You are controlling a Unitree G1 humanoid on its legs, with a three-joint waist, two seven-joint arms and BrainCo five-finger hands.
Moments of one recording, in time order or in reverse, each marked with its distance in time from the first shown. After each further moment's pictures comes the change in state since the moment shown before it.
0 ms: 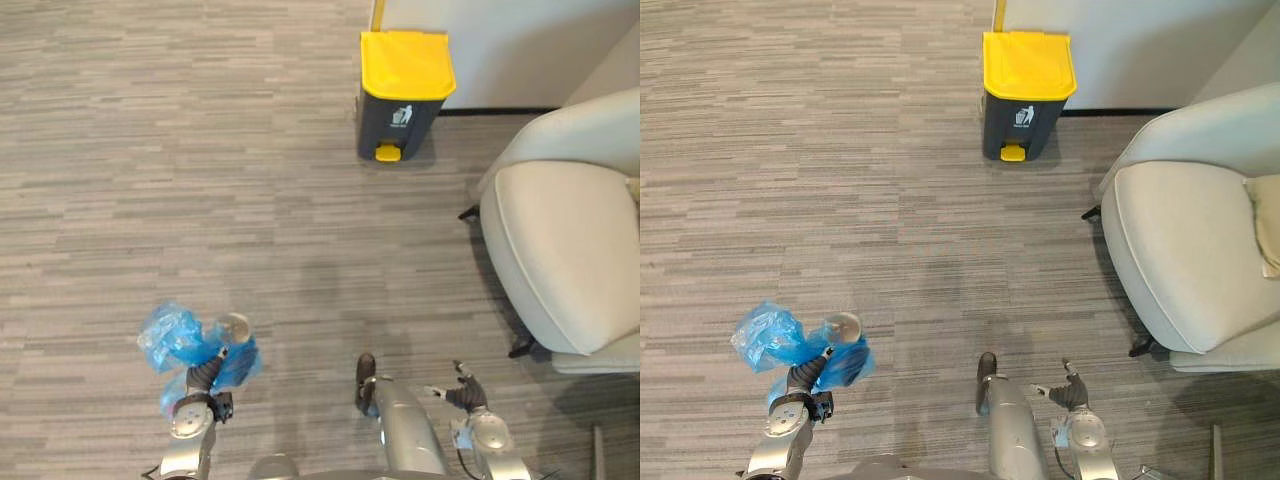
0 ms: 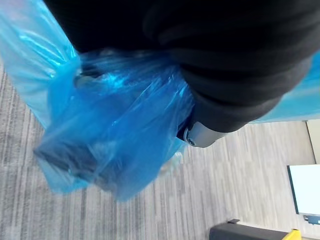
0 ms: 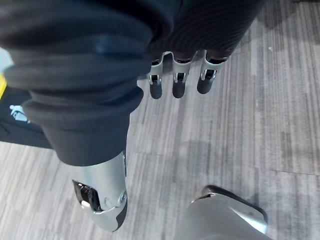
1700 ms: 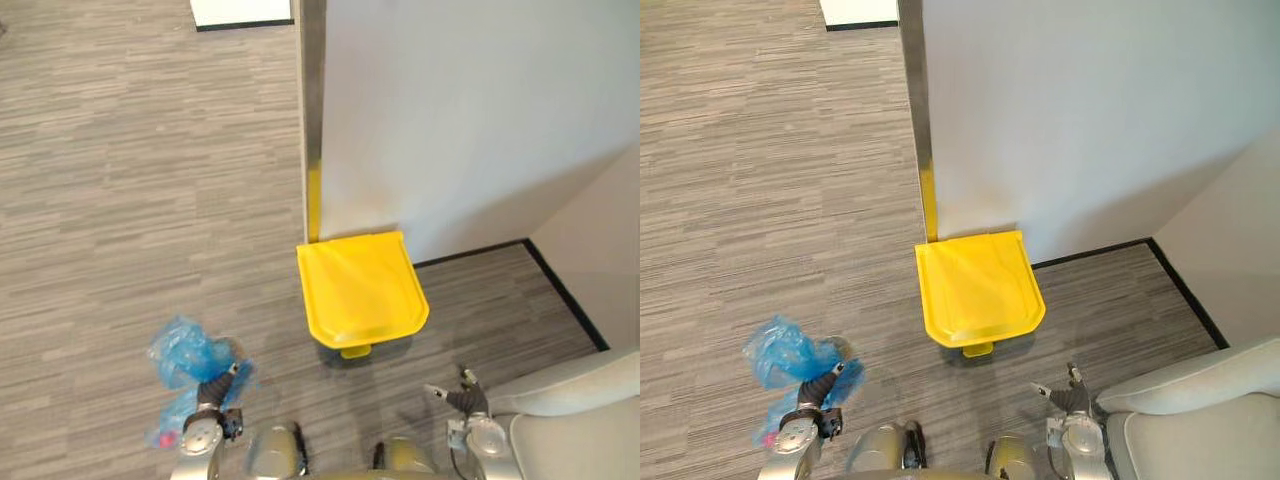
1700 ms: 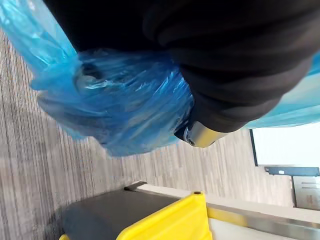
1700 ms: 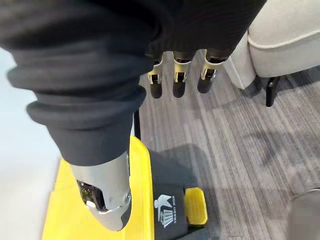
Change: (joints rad) left arm 0.015 0.030 -0.039 0.020 0.001 0.010 0.006; right arm 0.008 0.078 -0.069 0.037 0.037 0.018 -0.043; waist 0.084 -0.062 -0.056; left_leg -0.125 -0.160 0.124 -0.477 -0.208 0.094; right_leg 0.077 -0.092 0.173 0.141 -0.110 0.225
